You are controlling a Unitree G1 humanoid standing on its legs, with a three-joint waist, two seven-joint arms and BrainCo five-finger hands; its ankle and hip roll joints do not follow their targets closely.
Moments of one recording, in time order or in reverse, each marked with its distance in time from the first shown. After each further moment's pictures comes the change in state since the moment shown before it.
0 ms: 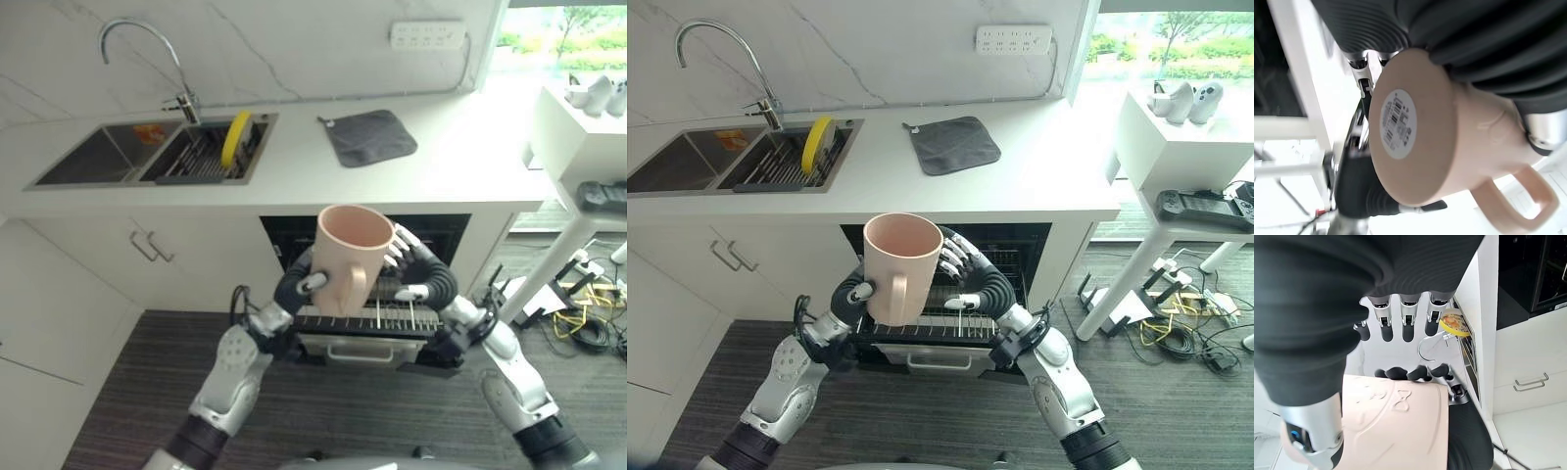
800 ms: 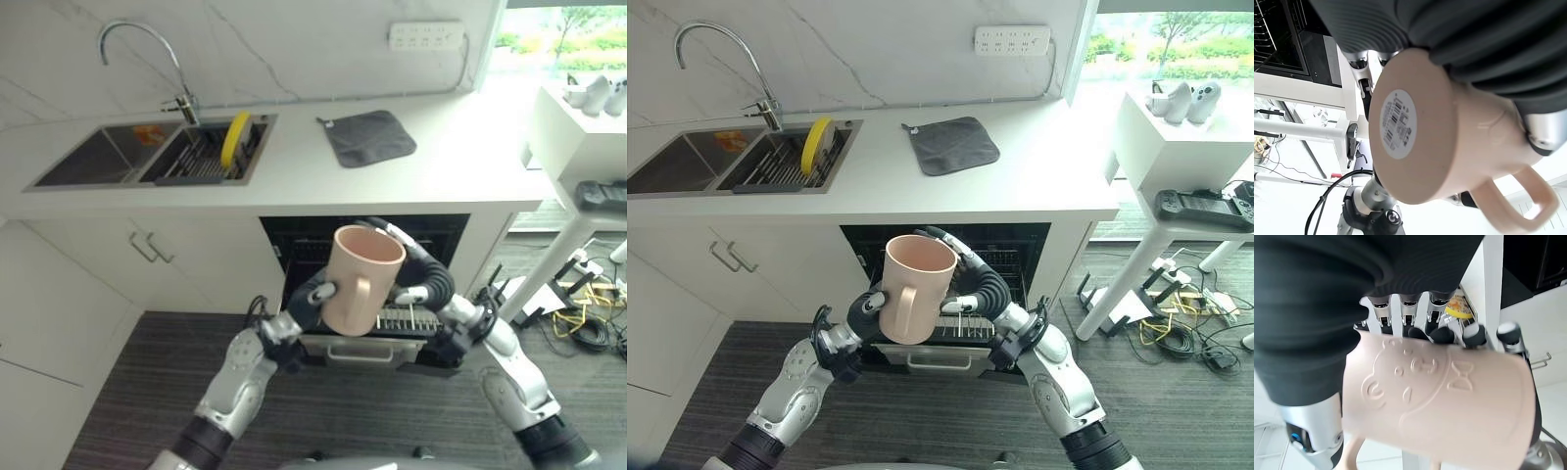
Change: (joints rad) left arm 0.001 0.001 -0.009 0.057 -0.033 0.097 -0.094; right arm -0.005 -0.003 -0.002 -0.059 0.077 0.086 0.078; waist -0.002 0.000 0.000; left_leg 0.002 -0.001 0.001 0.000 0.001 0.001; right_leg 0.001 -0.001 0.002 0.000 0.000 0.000
